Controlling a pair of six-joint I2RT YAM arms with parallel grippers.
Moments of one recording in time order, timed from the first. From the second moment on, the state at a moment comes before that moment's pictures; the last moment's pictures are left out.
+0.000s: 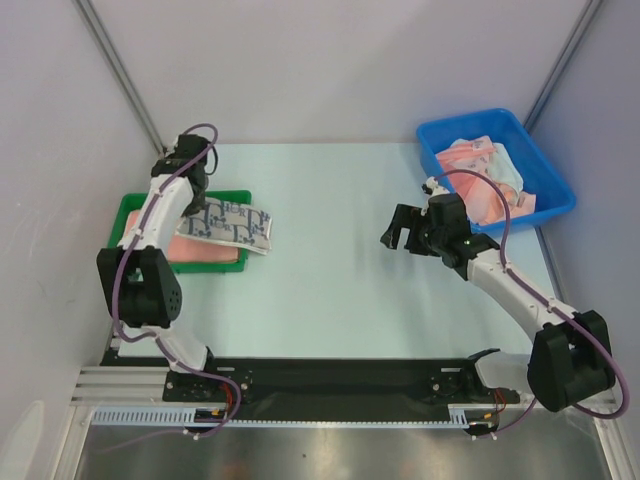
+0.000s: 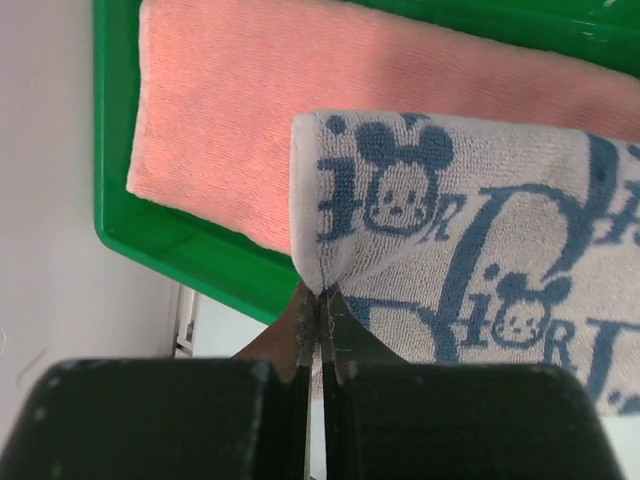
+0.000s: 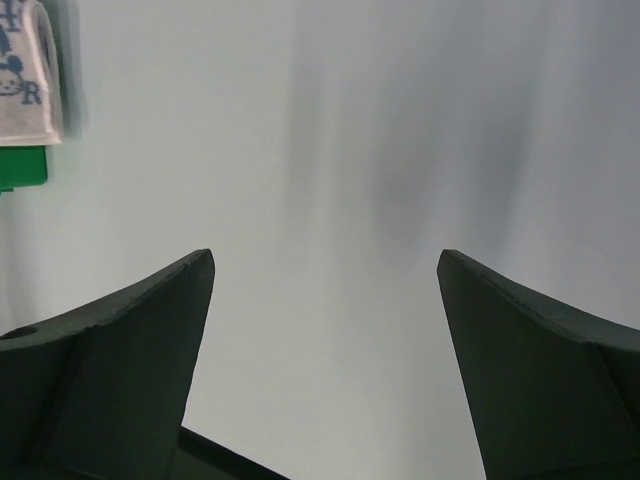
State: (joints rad) left arm -0.04 1.71 1.53 -0.91 -0.49 -0.07; right arm 0.36 1.26 0.86 -0.28 -0.12 0.49
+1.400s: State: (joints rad) left arm -0.15 1.72 1.62 -0.77 0.03 -0.19; right arm 0.11 1.87 1.80 -0.48 0.25 0.40
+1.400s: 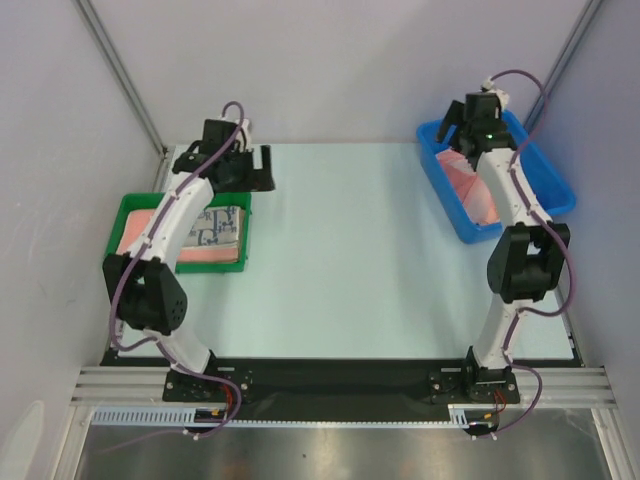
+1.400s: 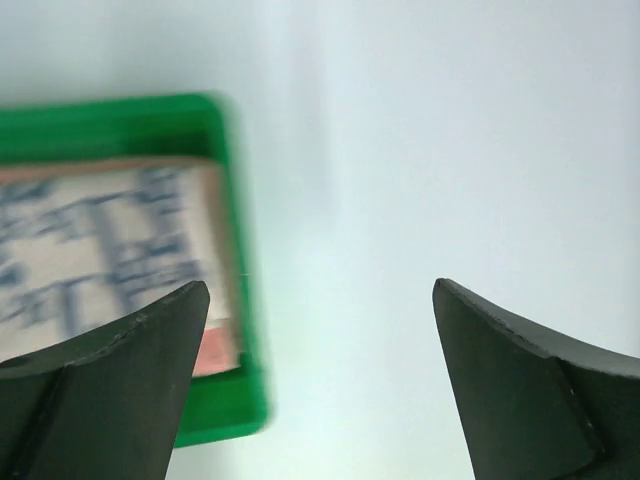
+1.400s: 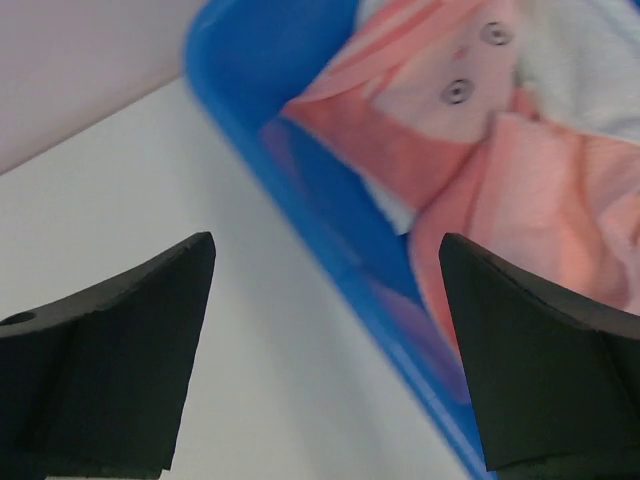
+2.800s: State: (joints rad) left arm -0.30 1.49 1.42 -0.55 0.34 -0.32; right arm 0.04 1.26 1.71 -0.38 -0.46 0.43
